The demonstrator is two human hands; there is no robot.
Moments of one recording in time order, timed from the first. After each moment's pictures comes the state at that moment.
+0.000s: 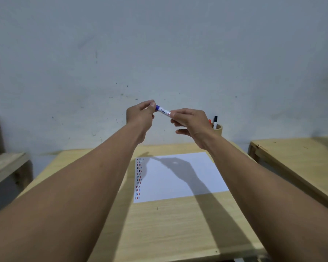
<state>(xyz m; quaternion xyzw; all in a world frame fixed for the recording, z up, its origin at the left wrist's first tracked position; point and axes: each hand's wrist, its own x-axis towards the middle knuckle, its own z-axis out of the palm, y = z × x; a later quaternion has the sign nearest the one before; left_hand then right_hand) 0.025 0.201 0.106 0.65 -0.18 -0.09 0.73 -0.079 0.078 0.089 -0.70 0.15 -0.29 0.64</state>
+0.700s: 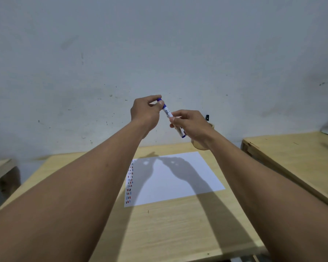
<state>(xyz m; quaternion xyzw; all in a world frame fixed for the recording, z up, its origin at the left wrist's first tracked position) 0.021 0.161 0.110 0.70 -0.29 -0.02 0.65 -0.091 0.047 0.083 -0.79 0.15 -0.28 0.52</state>
